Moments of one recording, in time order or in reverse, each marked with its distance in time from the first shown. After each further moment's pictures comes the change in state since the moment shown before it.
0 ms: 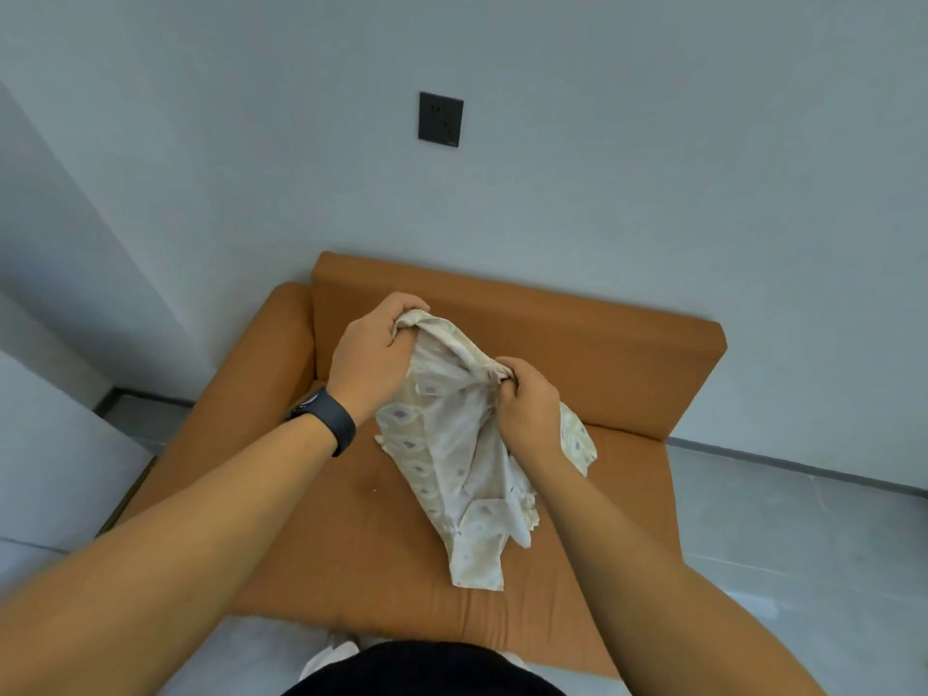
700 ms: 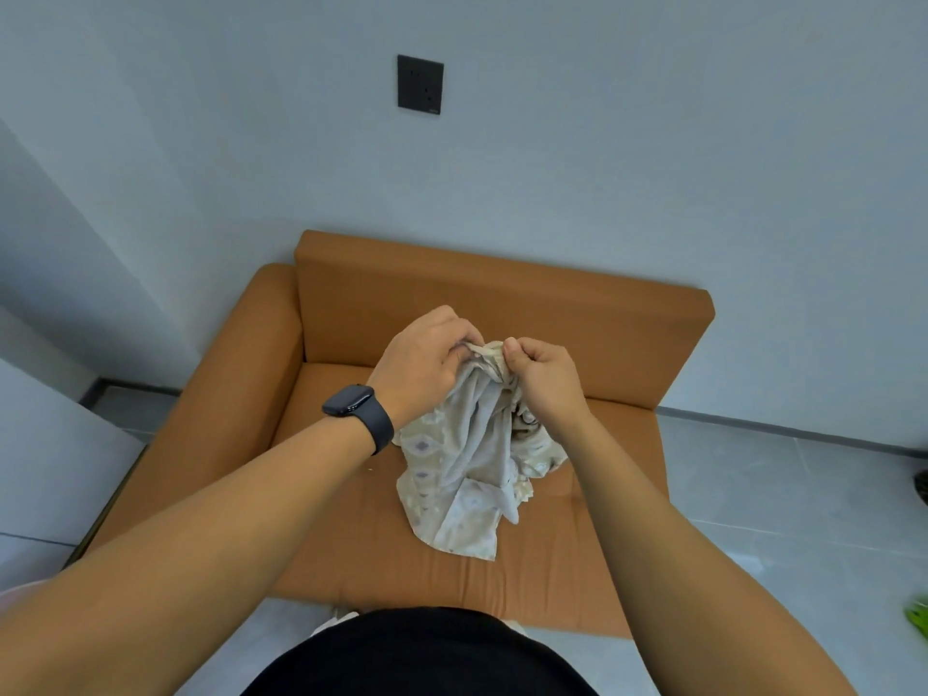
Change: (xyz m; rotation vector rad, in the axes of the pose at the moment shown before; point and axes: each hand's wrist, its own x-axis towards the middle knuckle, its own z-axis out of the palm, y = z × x) left_hand -0.024 0.016 0.048 0.217 -0.241 0.327; right_hand -0.003 0.005 -0.038 0.265 -0.177 0.160
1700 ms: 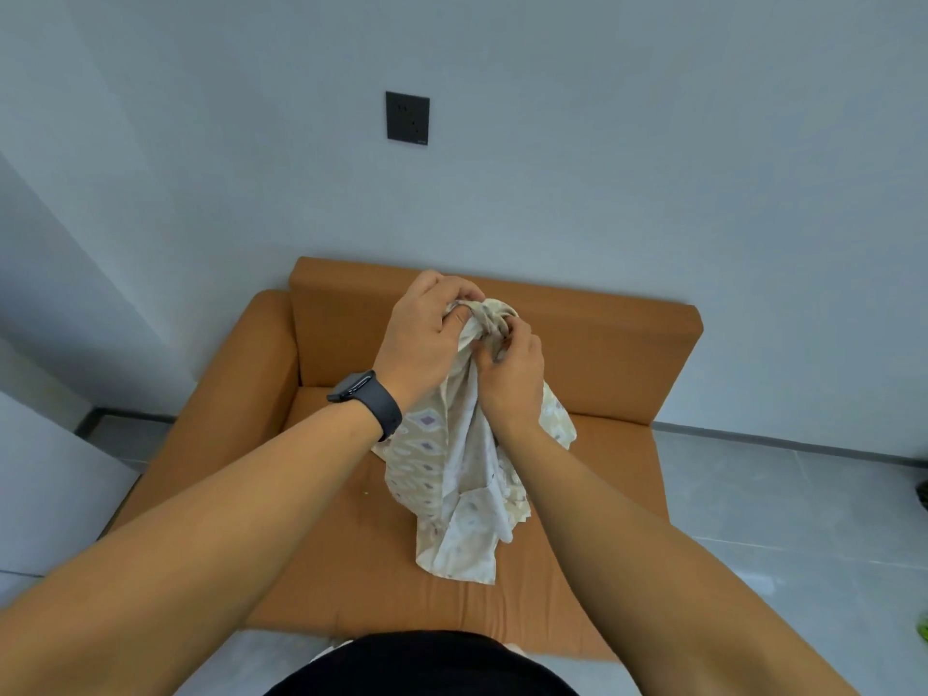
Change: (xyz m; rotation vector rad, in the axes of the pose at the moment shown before) left_hand 0.038 0.040 -0.022 -0.212 0.243 -0.108; right_hand 0.030 0.006 0.038 -0.247 0.394 -0.127
